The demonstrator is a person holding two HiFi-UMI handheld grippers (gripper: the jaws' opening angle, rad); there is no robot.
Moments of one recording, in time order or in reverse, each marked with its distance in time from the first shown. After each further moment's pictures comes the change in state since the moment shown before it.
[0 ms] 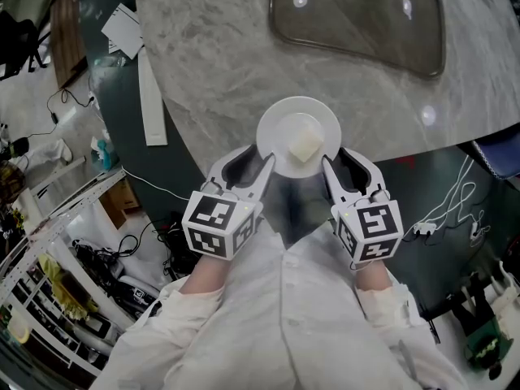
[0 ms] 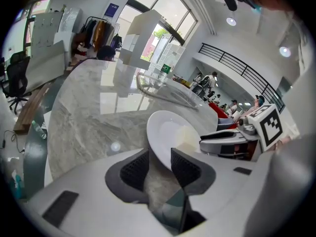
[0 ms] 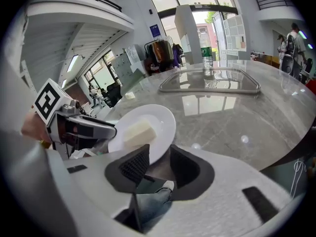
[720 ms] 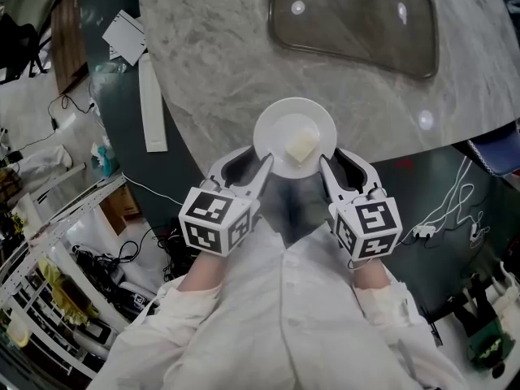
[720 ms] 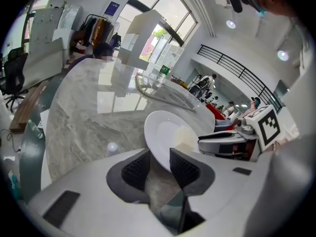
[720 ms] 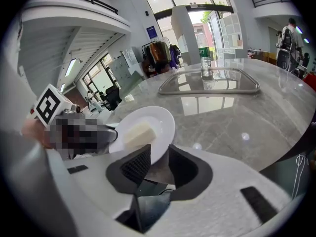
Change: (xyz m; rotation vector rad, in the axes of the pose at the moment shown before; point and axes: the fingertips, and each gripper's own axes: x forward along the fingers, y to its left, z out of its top) left arm -0.004 0.002 0.005 -0.005 0.000 -0.040; right arm 0.000 0.006 0.008 0.042 -0.014 -0.001
